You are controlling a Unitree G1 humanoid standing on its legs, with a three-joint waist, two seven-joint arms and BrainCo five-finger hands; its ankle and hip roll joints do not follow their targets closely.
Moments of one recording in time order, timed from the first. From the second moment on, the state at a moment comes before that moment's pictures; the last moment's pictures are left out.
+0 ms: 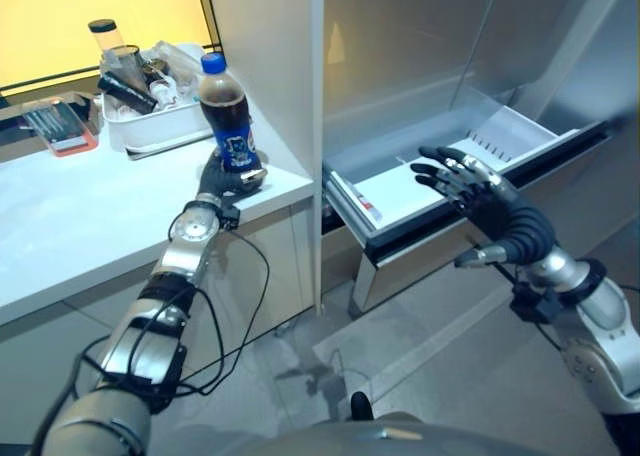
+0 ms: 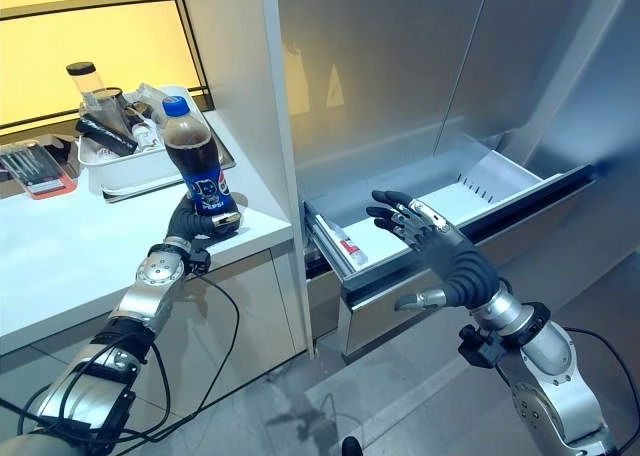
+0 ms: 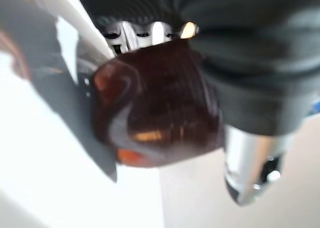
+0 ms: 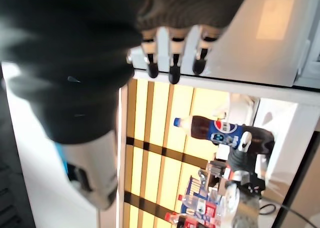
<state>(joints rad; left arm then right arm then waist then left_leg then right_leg) -0.67 0.47 -0.23 0.78 -0.27 -0.20 0.11 0.11 -0.68 -0.01 -0.49 0.70 -0.21 0.45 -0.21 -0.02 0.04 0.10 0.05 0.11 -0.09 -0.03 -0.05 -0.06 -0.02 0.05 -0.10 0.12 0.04</state>
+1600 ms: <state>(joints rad) -0.66 0.43 -0.23 0.74 -0.32 -0.19 0.13 0.12 -0.68 0.01 -0.50 0.70 -0.21 0.45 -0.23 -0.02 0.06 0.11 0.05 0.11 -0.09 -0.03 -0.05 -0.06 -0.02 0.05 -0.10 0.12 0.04</state>
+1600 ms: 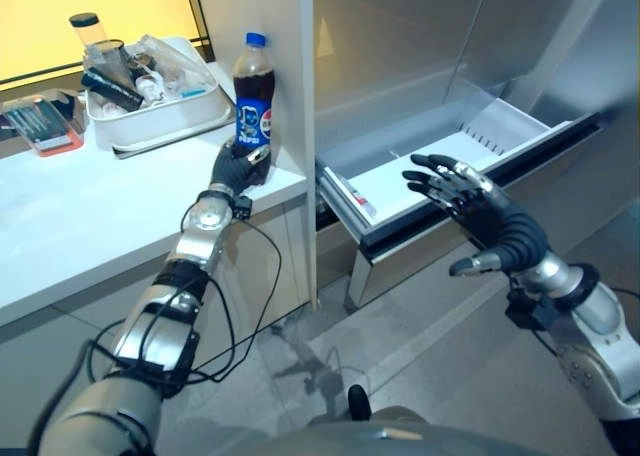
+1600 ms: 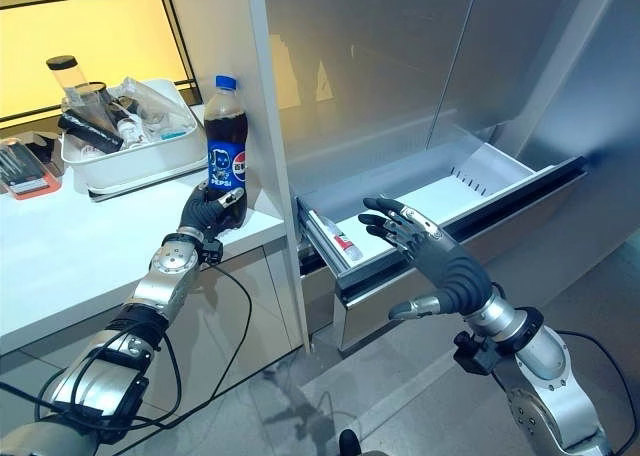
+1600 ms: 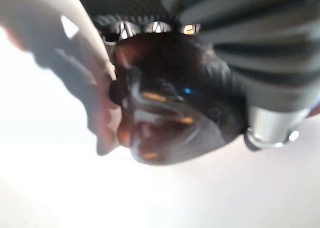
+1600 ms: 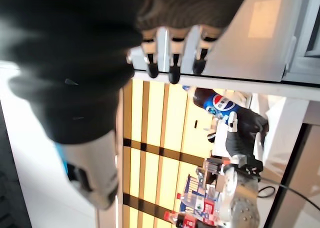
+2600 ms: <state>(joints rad) -0.26 0.44 -0.07 0.19 -0.57 -0.24 0.00 0.12 -0.60 -0.05 -0.30 0.66 -0.21 0.44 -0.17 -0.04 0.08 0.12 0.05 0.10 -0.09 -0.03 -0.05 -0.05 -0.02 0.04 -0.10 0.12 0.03</state>
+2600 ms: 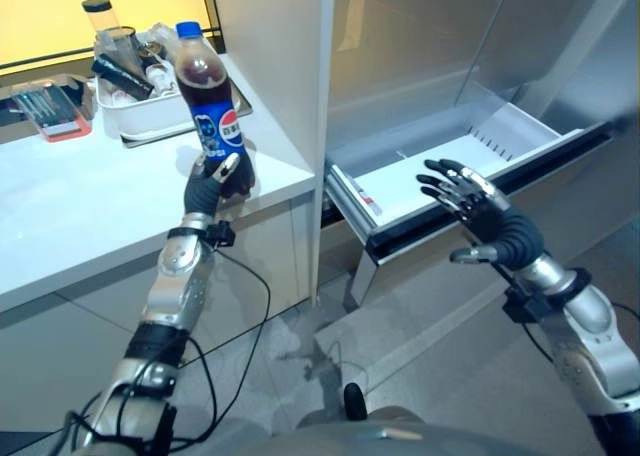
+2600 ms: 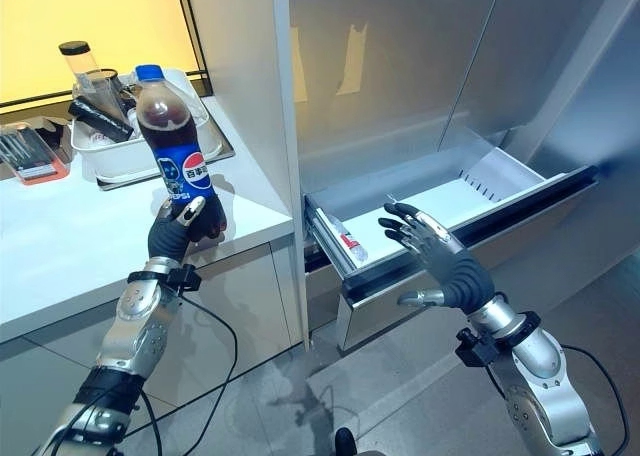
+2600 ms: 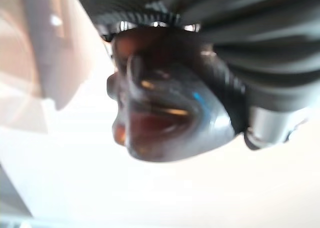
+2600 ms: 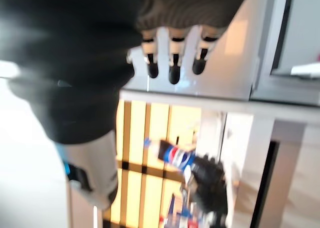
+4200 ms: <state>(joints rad) -0.04 0.65 -0.49 -0.14 -0.60 -0.18 -0.41 -0.01 -0.55 0.34 -0.09 1.07 -0.07 0.52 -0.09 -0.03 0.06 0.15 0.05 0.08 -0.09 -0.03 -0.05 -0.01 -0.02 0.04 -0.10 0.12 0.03</state>
